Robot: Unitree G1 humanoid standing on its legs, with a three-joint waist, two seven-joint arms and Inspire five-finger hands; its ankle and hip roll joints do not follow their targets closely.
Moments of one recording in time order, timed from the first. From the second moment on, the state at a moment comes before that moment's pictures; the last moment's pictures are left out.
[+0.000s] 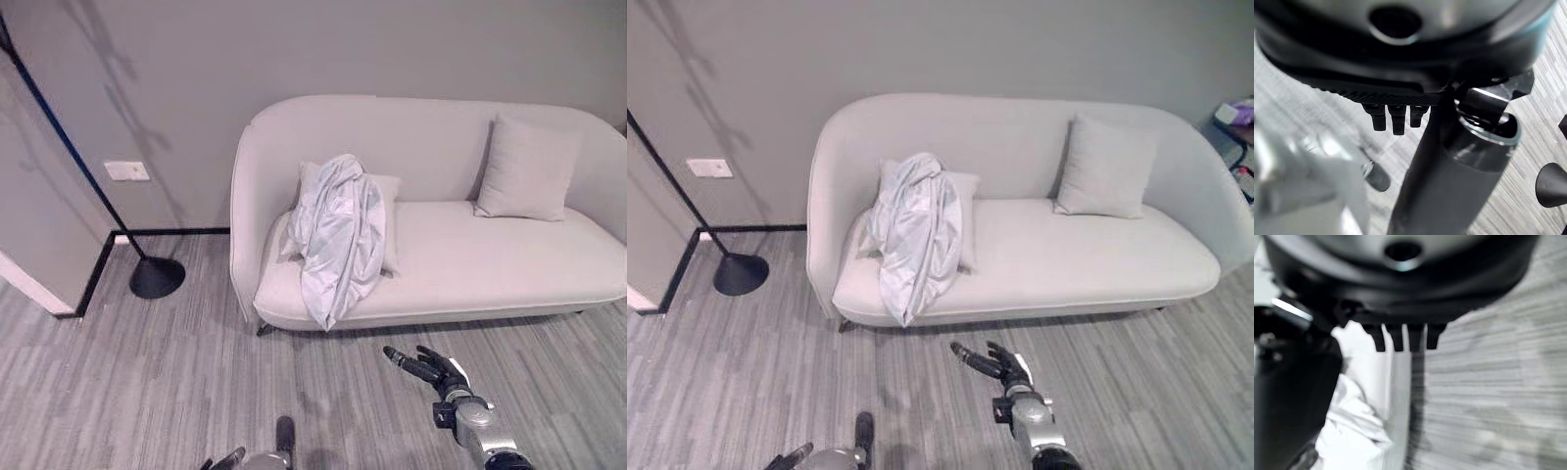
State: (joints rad) left arm 0.04 0.16 0.15 1.32 -0.82 -0.10 0.00; right arm -0.14 -0.32 0.13 0.82 0.24 0.00 -0.08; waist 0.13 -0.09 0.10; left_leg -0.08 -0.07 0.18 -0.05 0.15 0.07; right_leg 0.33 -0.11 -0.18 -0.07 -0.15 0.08
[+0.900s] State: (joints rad) left arm 0.02 0.21 -0.07 1.36 -0.57 -0.12 0.01; right arm -0.22 -0.32 0.06 1.18 0.33 0.00 -0.16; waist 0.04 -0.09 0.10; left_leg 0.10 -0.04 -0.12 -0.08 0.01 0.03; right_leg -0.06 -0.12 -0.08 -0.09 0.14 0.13
